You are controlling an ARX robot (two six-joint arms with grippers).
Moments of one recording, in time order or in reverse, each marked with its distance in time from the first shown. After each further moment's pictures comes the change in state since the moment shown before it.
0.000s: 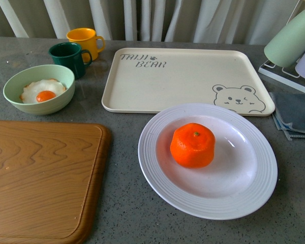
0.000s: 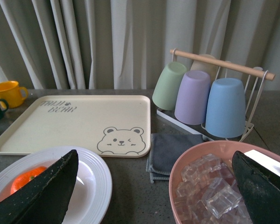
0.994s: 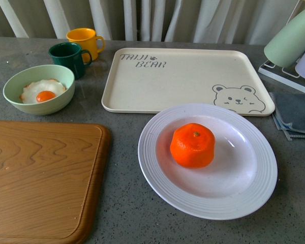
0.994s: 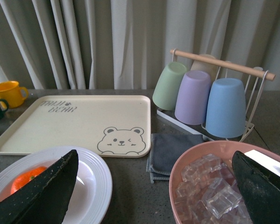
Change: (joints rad) left arm 0.000 0.400 0.000 0.386 0.000 0.000; right arm 0.000 0.000 0.000 0.000 0.000 0.000
